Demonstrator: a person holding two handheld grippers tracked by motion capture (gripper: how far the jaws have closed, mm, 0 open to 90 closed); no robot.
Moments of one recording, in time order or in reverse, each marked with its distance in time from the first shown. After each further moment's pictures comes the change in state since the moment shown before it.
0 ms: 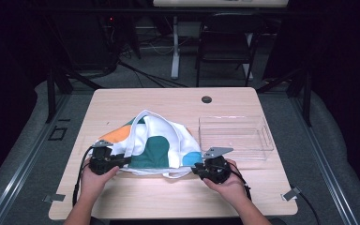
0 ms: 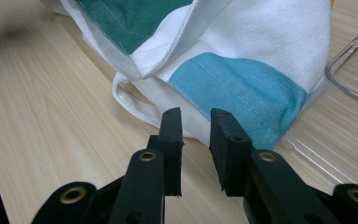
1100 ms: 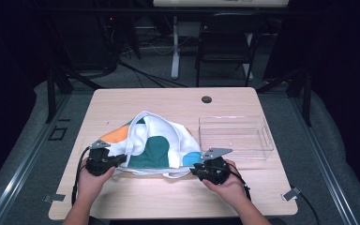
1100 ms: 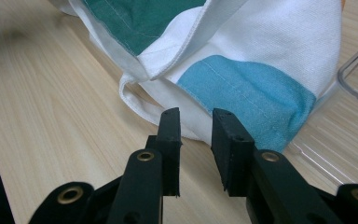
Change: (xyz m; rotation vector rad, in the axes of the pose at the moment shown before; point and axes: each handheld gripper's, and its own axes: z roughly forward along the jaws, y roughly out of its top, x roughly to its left) left arm -0.004 0.000 -0.013 -0.021 0.025 0.032; right arm 0.004 0.000 0.000 -0.002 0.013 -0.018
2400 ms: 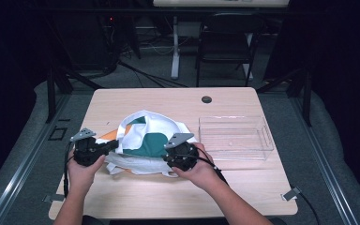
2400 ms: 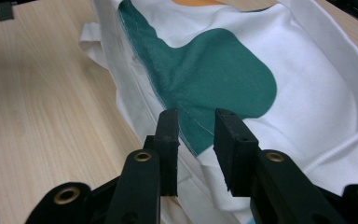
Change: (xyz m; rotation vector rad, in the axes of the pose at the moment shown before) left arm 0.012 0.027 -0.035 -0.182 -0.012 0.000; right arm 0.054 0.094 0.028 0.002 -0.042 -0.216
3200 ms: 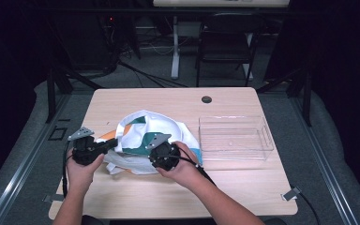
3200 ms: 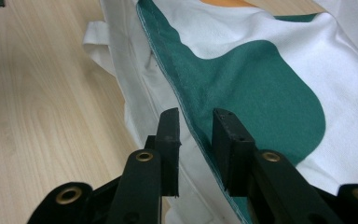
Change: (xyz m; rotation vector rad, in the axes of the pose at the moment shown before) left arm 0.001 0.002 -0.002 -0.028 -0.004 -0.011; right arm 0.021 0.022 0.039 0.043 -0.002 -0.048
